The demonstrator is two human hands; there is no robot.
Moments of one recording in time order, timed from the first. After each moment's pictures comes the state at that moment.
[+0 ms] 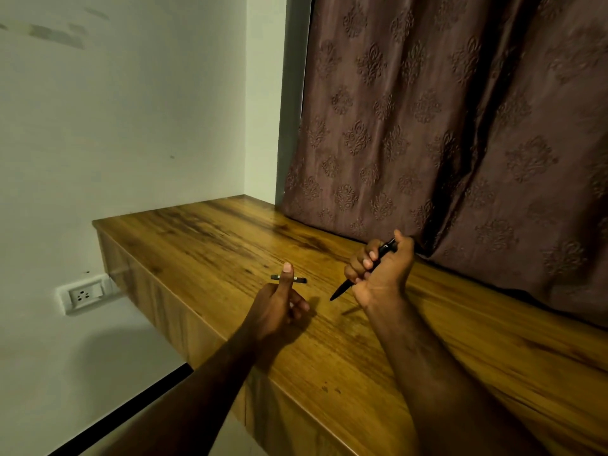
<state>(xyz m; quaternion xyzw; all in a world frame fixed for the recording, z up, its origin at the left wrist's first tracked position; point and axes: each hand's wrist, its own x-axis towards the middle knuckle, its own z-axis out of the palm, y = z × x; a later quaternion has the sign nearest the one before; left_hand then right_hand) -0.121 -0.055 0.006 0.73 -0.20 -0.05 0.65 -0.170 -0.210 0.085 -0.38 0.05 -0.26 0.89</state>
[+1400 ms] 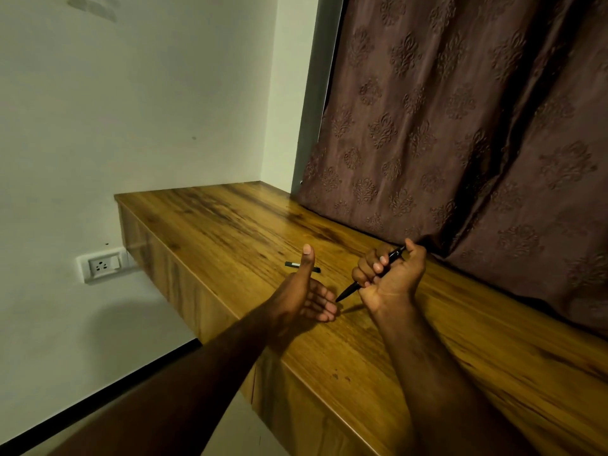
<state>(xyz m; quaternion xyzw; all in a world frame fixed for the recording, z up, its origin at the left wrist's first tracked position) -0.130 -0.062 0.017 0.67 -0.18 -0.23 0.68 -0.173 -0.204 0.066 -0.39 0.03 -0.23 0.89</state>
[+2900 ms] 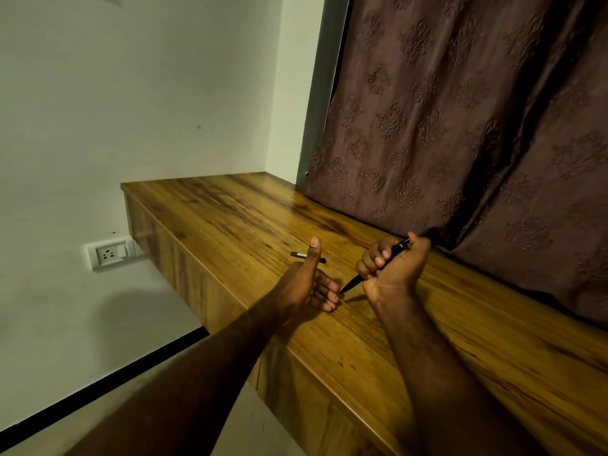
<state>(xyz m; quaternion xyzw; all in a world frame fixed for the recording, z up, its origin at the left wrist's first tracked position) -0.130 -0.062 0.014 0.67 -0.18 -0.20 0.70 -0.170 -0.195 0.064 -0.41 0.04 -0.26 0.87</state>
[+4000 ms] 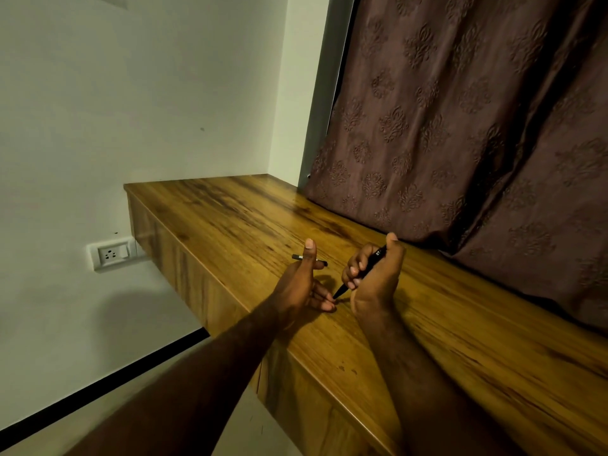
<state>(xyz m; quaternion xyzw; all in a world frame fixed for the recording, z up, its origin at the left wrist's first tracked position) -0.129 -0.058 0.011 0.64 -0.15 -0.18 0.73 -0.169 -0.165 0.051 -0.50 0.02 -0.30 0.81</state>
